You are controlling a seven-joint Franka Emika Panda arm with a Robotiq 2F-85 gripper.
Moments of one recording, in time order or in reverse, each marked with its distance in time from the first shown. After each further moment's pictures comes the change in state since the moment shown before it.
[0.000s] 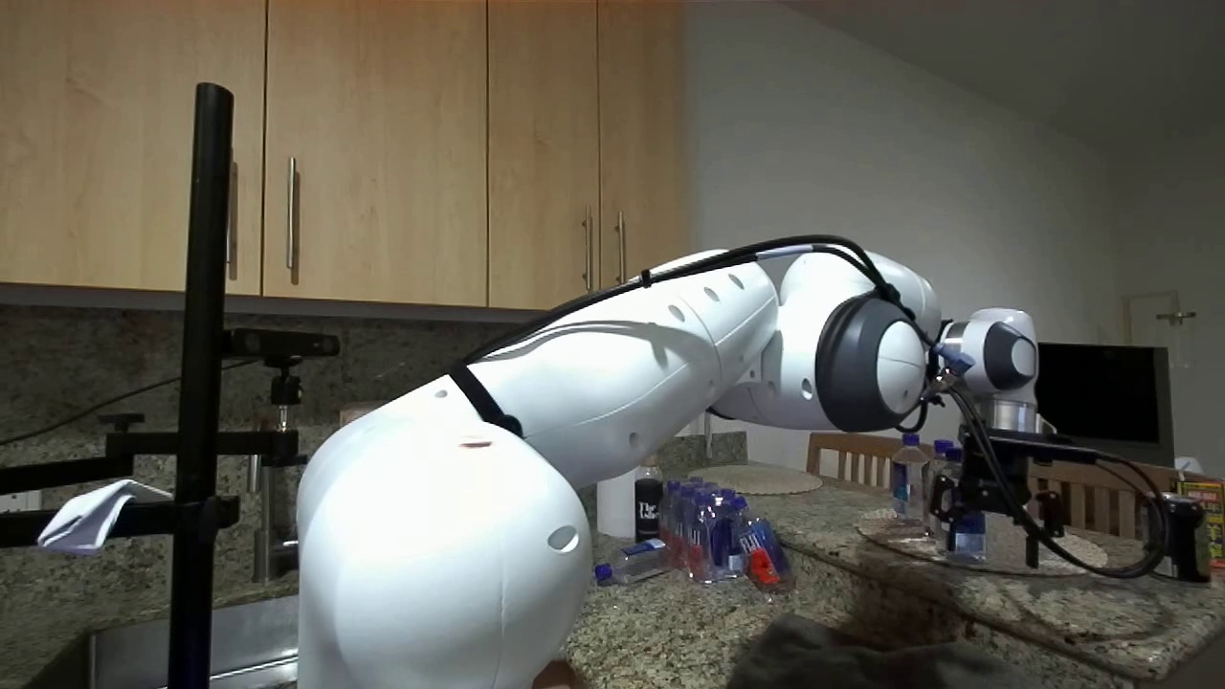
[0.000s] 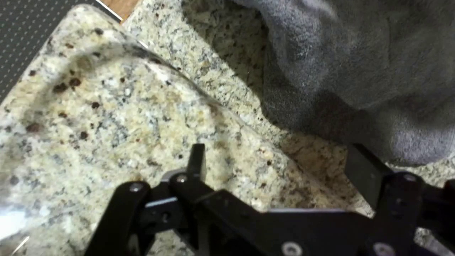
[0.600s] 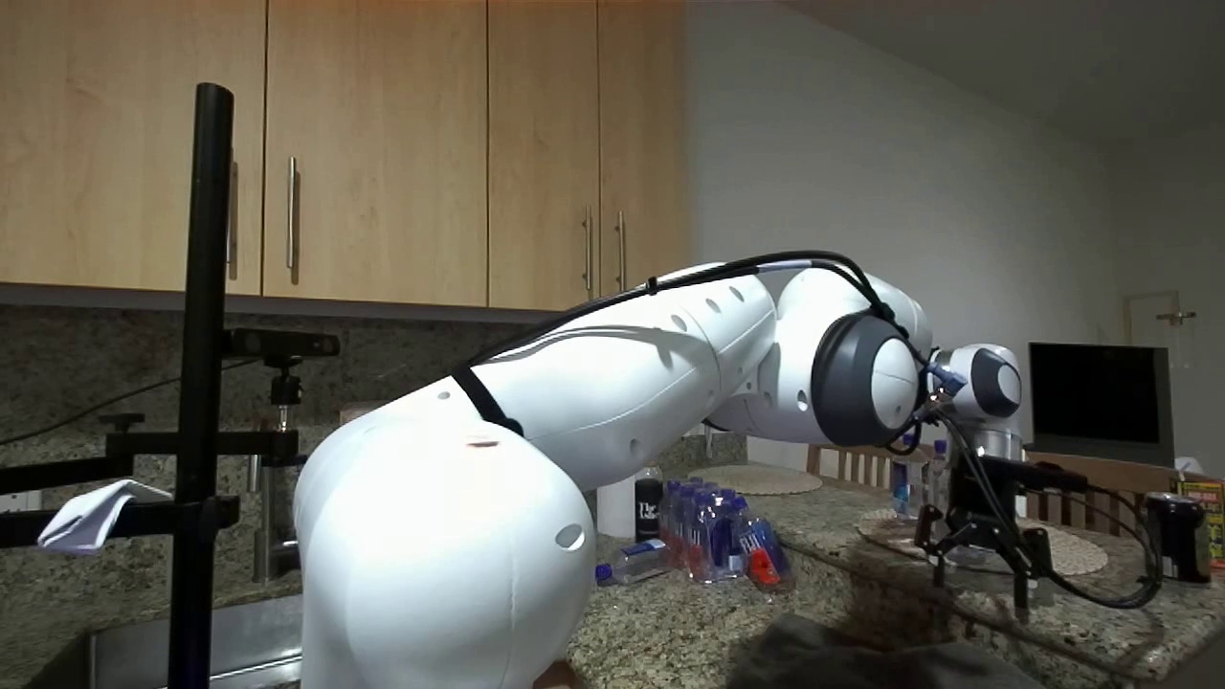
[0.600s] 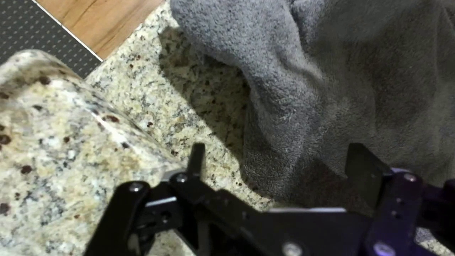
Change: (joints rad) arm 0.026 0.038 -0.003 -0.021 -0.071 -0.123 -0.053
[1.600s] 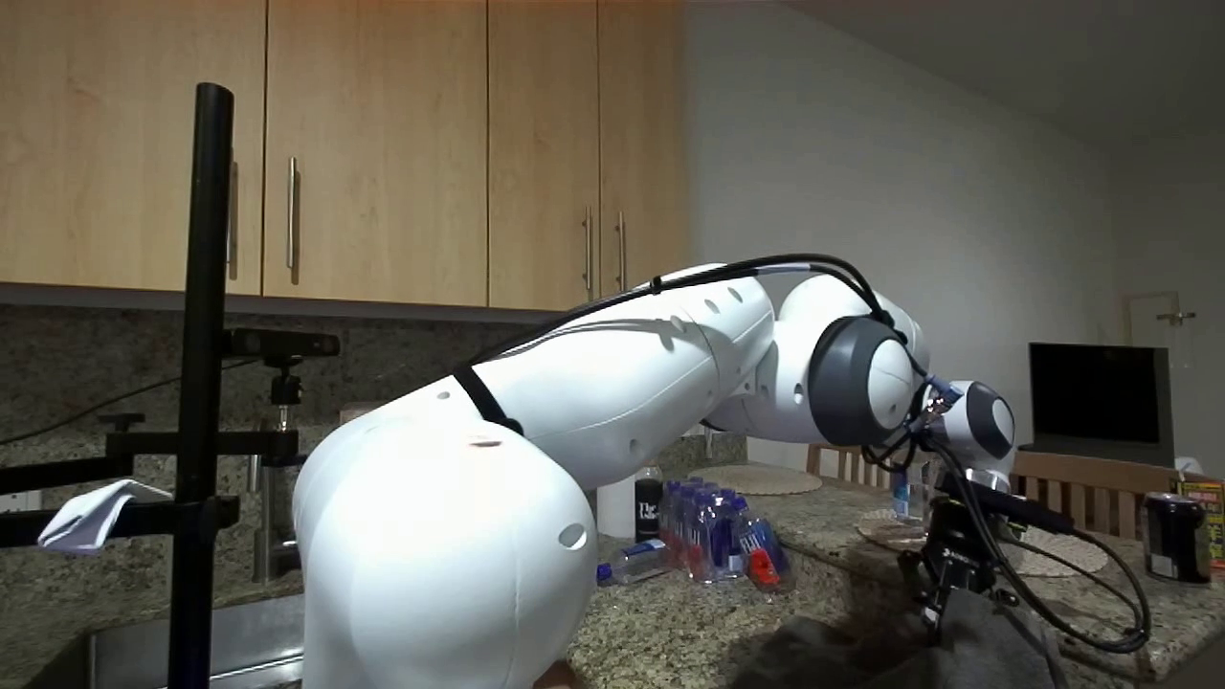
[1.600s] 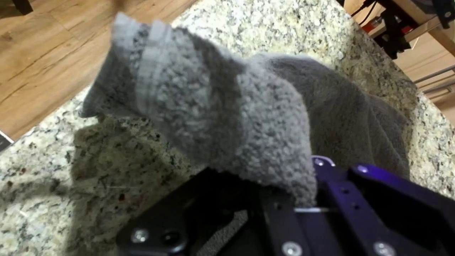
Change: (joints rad) arm 0.011 0.001 0.000 -0.113 -0.008 -0.228 -0.012
